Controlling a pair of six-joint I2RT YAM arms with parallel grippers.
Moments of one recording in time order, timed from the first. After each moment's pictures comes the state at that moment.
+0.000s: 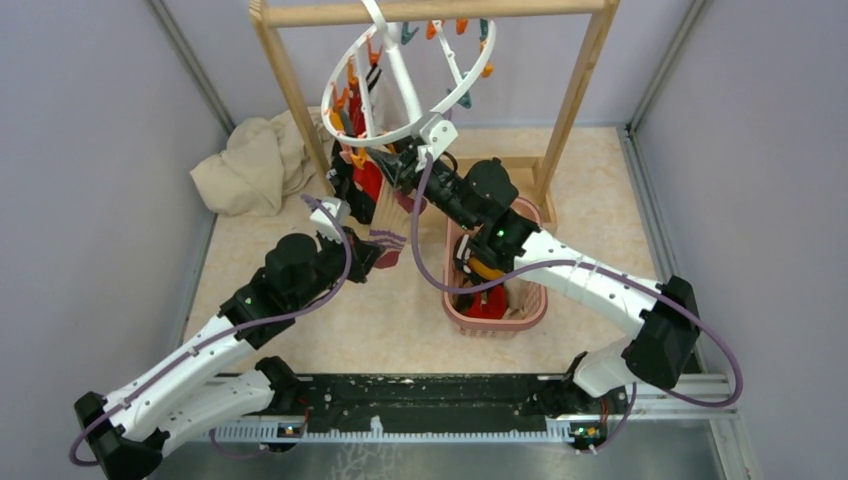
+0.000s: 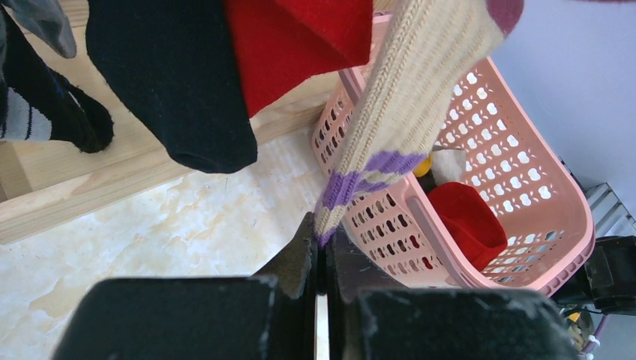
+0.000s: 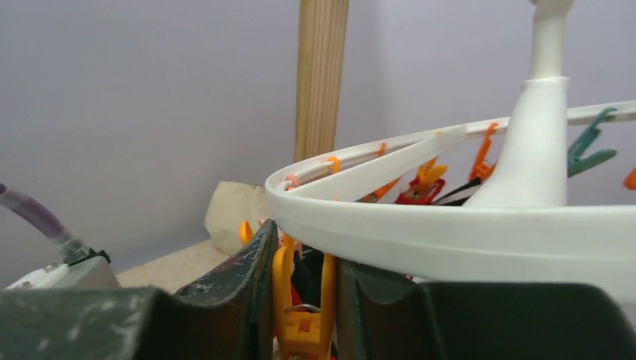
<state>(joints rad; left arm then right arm) -0.80 0.78 0.74 -0.19 -0.14 -0.41 0.91 1.42 1.28 0.51 0.00 -0.16</state>
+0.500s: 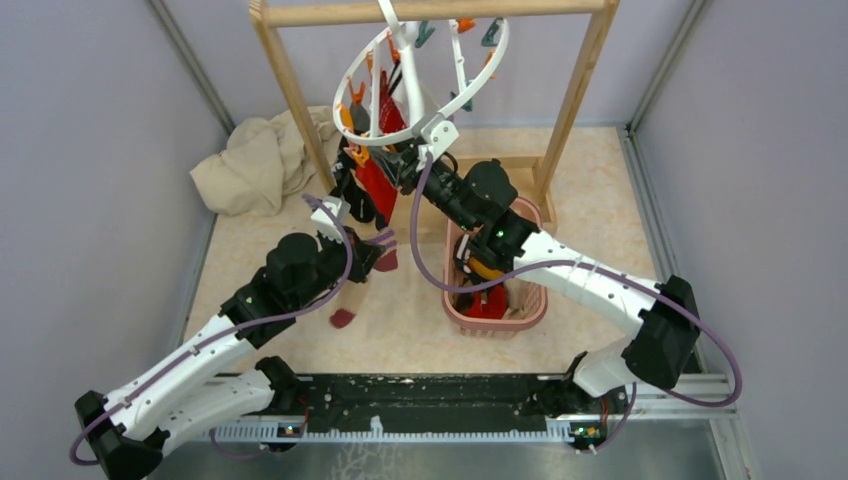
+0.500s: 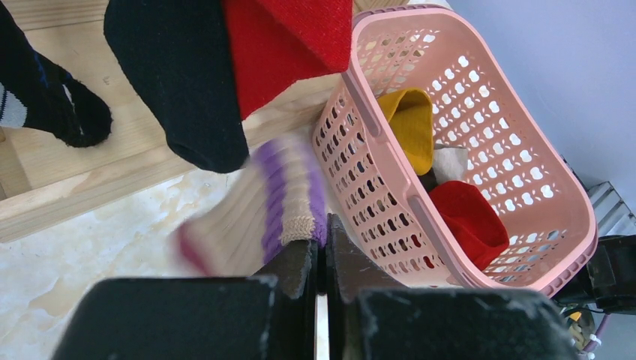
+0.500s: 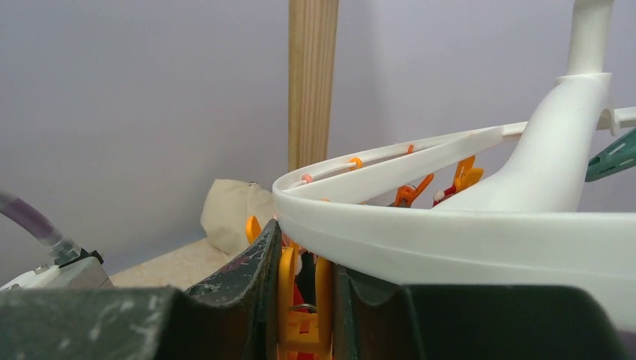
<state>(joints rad) -0.80 0.79 0.74 -0.19 -0.14 -0.41 0.91 1.42 1.27 0.51 0.02 -0.14</state>
